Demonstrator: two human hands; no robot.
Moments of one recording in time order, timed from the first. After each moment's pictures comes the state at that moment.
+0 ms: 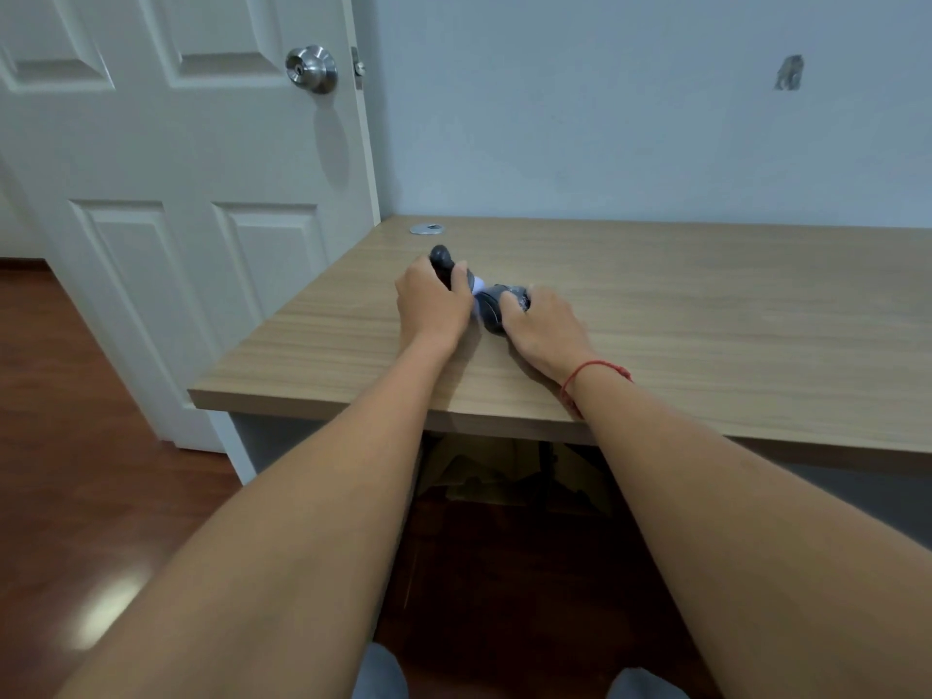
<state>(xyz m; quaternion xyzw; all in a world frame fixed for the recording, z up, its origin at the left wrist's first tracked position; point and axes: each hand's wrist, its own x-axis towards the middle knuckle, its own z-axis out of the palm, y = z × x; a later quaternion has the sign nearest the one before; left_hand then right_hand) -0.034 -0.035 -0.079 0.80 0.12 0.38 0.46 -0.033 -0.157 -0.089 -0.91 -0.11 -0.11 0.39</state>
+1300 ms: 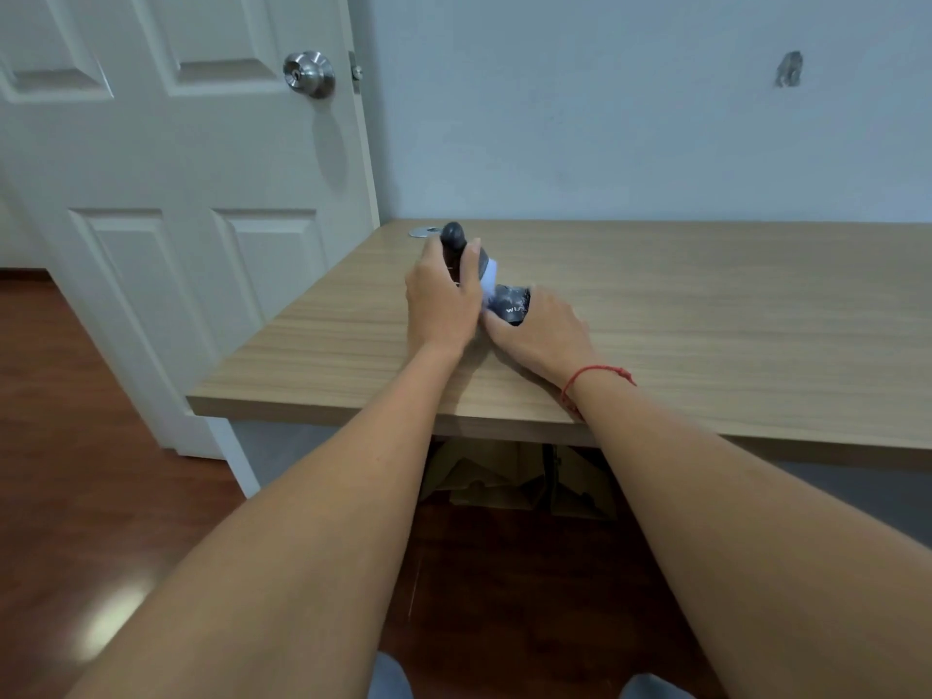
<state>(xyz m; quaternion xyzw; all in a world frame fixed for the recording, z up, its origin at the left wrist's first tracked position) -0.042 -0.045 -0.074 0.78 0.04 0.43 0.46 -0.040 -0.154 -0.089 -0.92 -0.09 -0.12 0.37</state>
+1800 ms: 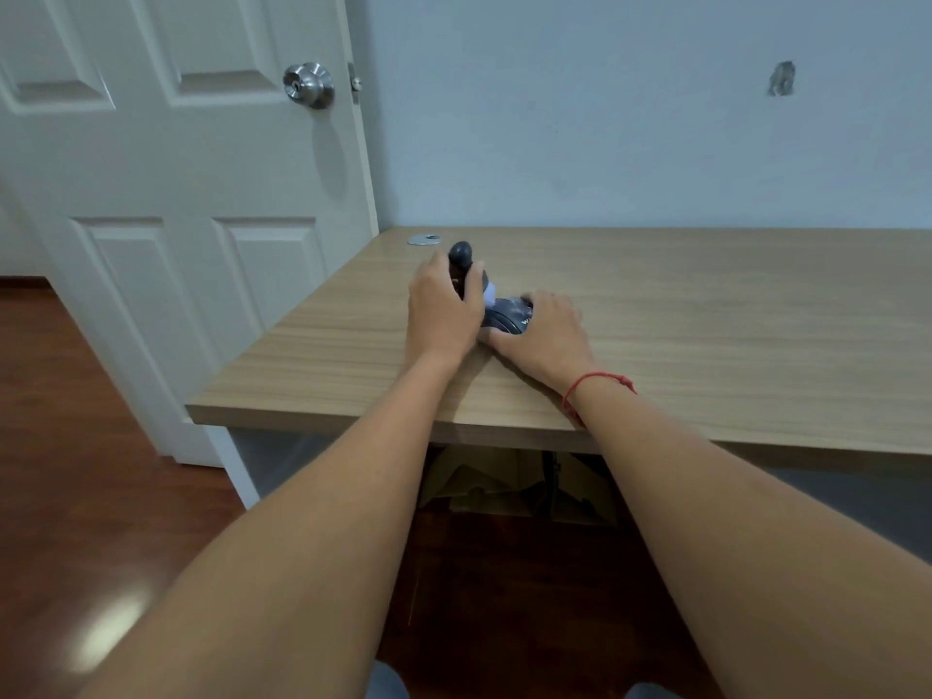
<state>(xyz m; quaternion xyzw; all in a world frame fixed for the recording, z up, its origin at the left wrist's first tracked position) -0.041 -0.044 -0.075 0.80 0.03 0.41 0.43 -0.042 -0.159 -0.086 -0.92 -0.09 -0.12 0.35</state>
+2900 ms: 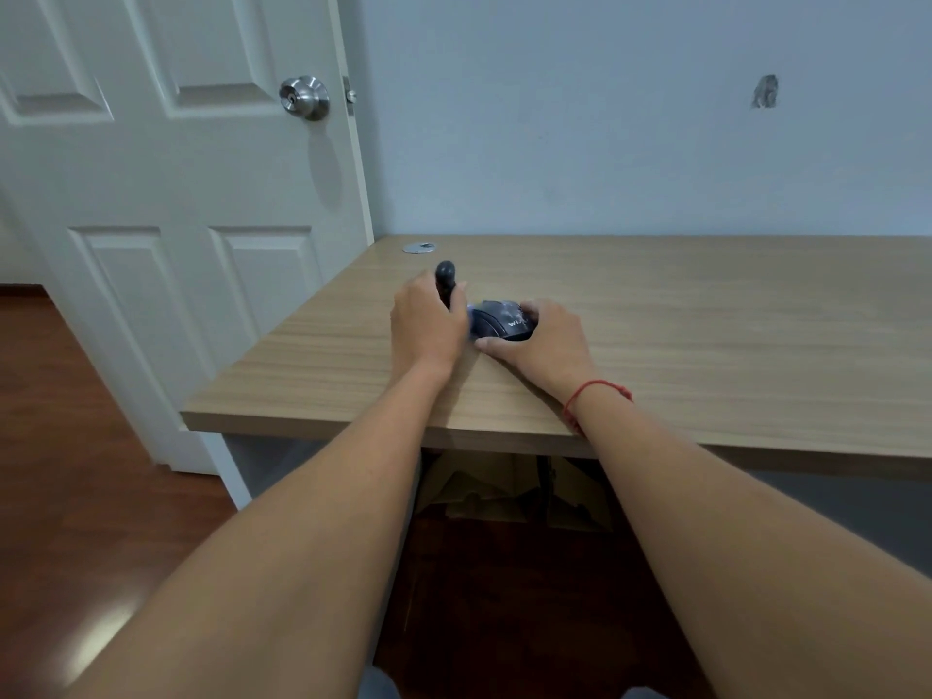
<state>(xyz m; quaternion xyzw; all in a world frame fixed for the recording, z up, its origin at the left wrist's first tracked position) -0.041 -0.041 -0.080 0.83 0.07 0.43 0.36 -0.041 -0.173 -0.092 -0.87 -0.12 -0.13 0.46</state>
